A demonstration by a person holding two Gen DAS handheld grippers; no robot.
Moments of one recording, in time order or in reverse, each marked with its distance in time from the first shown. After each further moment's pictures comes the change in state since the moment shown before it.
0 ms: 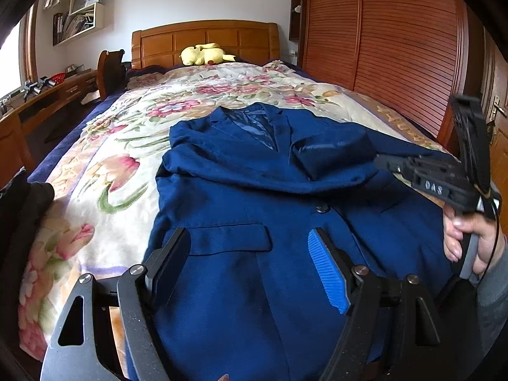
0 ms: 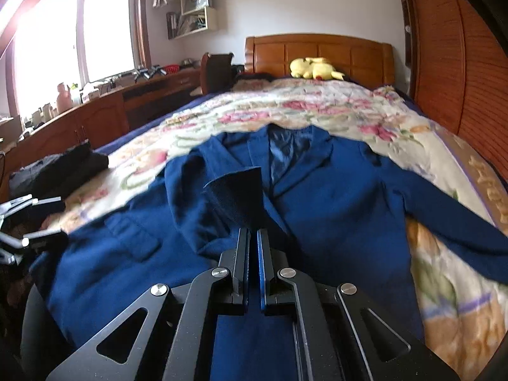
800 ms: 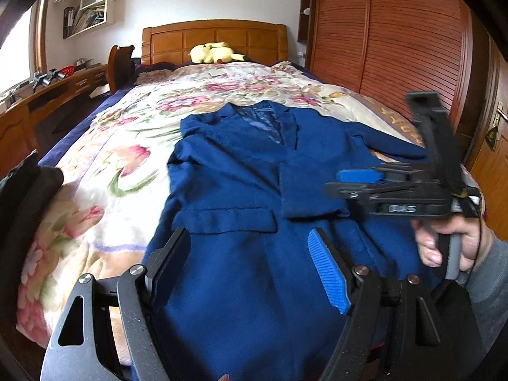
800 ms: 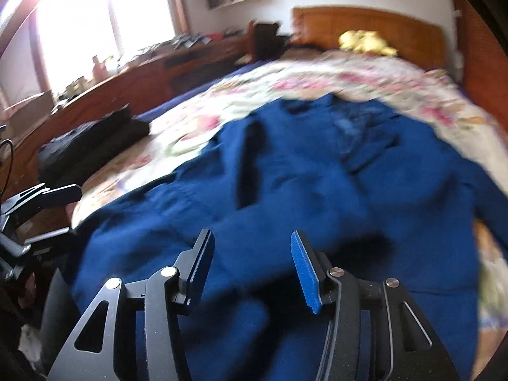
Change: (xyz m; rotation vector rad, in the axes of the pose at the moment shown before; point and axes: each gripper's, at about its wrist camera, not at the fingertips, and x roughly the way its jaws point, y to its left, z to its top) left arm -0.021 0.008 -0.022 -0.036 -0.002 0.029; right arm 0.042 0.058 0.033 -0.072 0.159 0.237
